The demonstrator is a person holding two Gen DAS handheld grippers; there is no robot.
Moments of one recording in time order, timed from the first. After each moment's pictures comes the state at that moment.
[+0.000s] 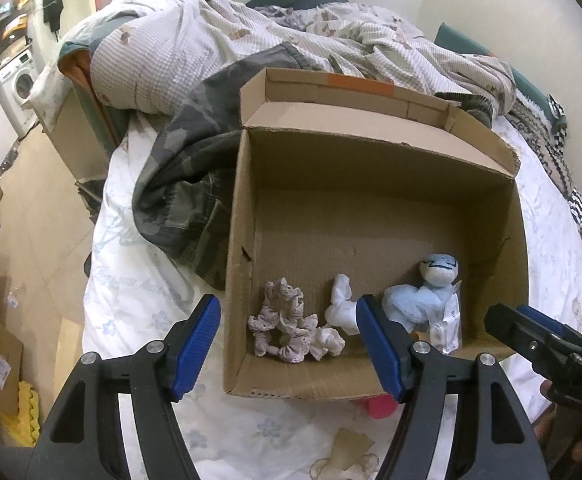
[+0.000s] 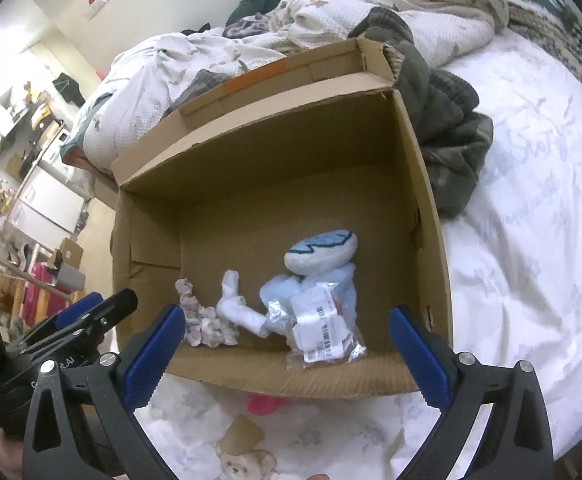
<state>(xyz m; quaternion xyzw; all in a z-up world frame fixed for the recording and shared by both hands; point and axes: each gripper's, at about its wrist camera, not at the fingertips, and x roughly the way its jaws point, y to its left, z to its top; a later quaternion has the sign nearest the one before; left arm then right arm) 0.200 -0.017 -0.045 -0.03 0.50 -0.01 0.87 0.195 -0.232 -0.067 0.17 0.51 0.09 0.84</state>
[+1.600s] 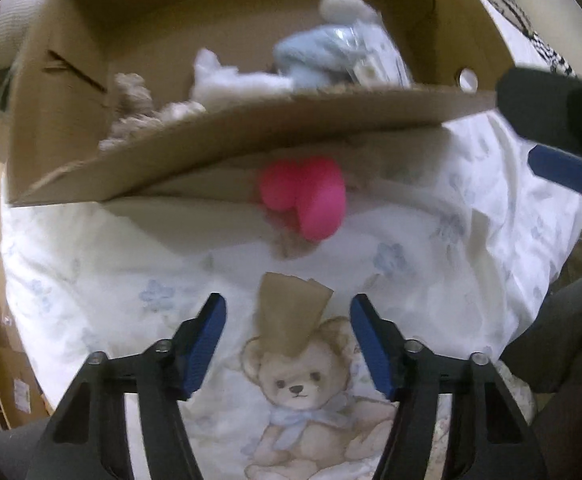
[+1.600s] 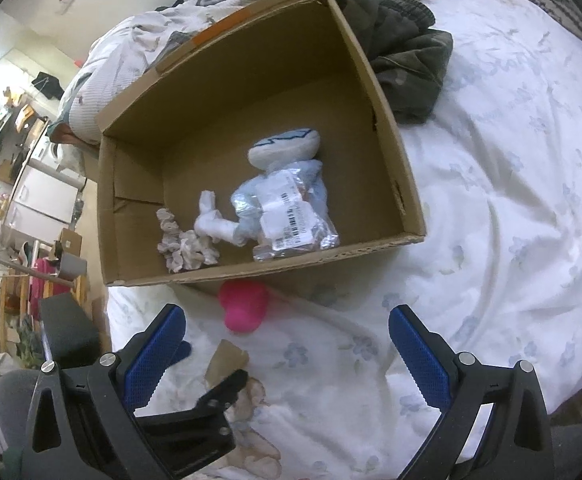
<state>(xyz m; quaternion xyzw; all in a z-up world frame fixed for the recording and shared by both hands) 0.128 -0.100 -0.158 0.08 0.65 -0.13 0.74 0.143 -0.243 -0.097 0.20 0.57 0.08 0.79</state>
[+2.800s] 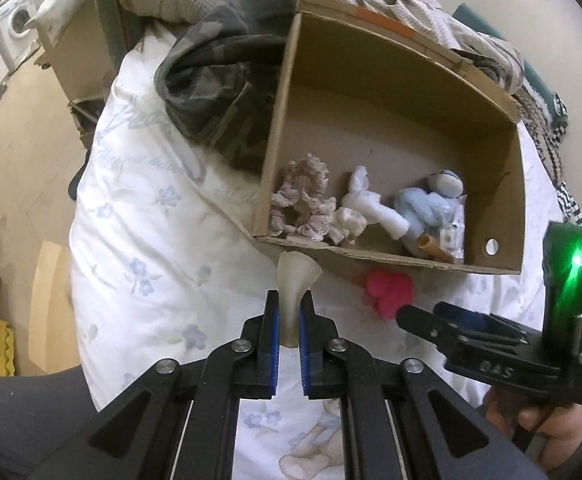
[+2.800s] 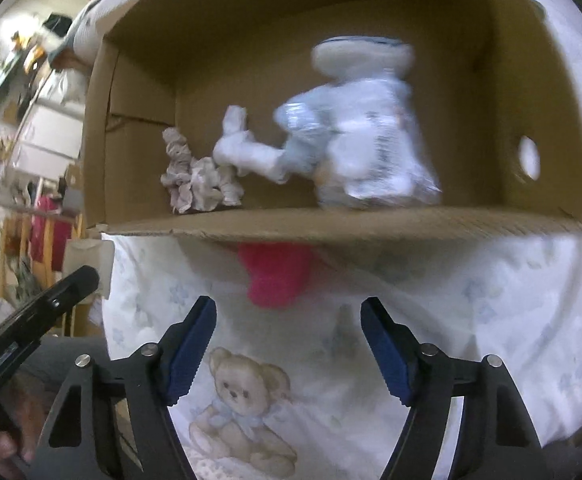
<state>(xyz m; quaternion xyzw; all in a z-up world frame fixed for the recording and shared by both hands) 0.141 0.025 -0.078 -0.10 0.59 -0.03 0.80 0.169 -0.179 -0.146 0.15 0.65 0.15 0.73</state>
